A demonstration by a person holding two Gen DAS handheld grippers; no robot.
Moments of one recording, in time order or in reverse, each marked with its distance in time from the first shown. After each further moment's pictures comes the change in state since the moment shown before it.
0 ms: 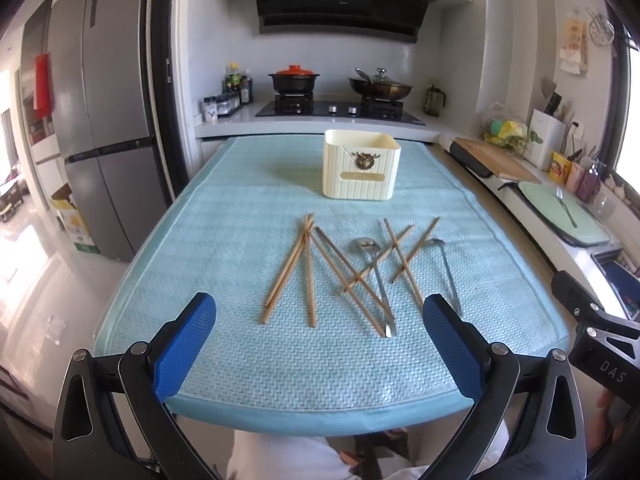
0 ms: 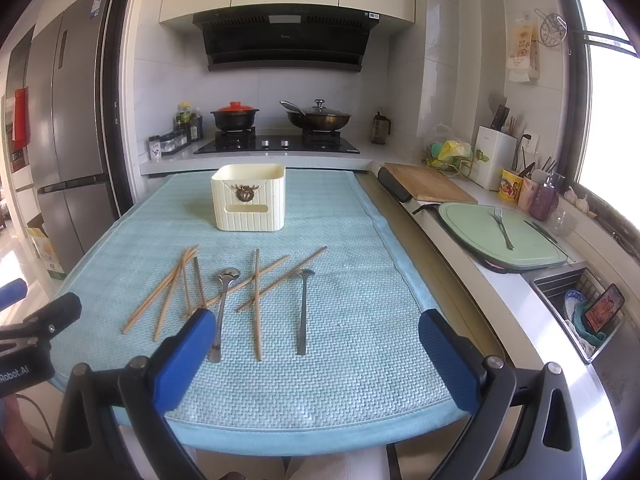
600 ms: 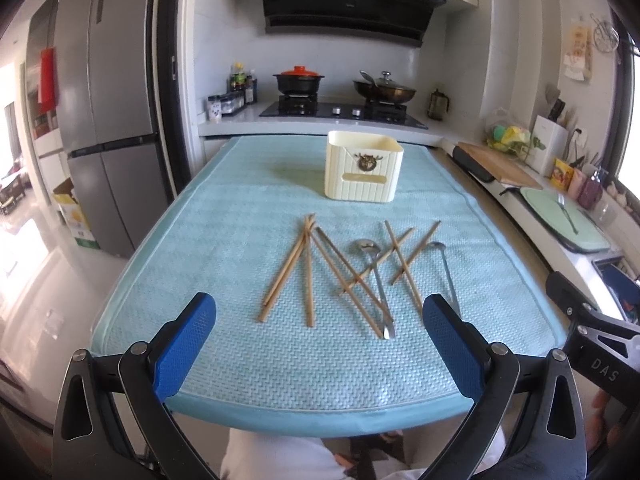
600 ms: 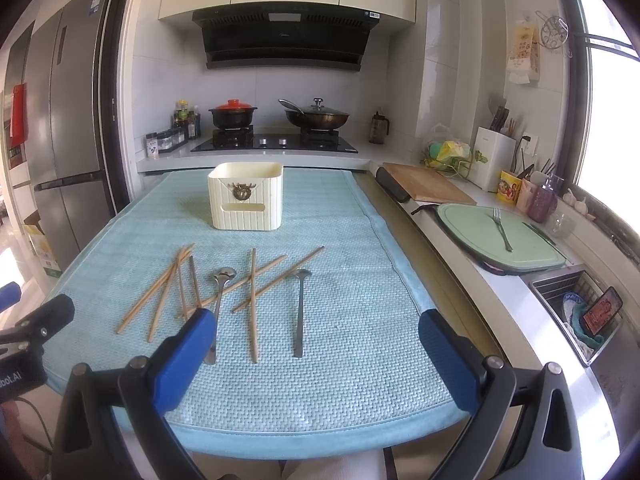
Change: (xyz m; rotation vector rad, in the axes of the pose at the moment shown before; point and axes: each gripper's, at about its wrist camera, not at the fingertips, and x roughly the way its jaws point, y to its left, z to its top) left arm 0.001 -0.004 -0.001 -0.015 -0.006 0.014; right arm 0.006 0.002 0.003 -0.009 0.003 -0.010
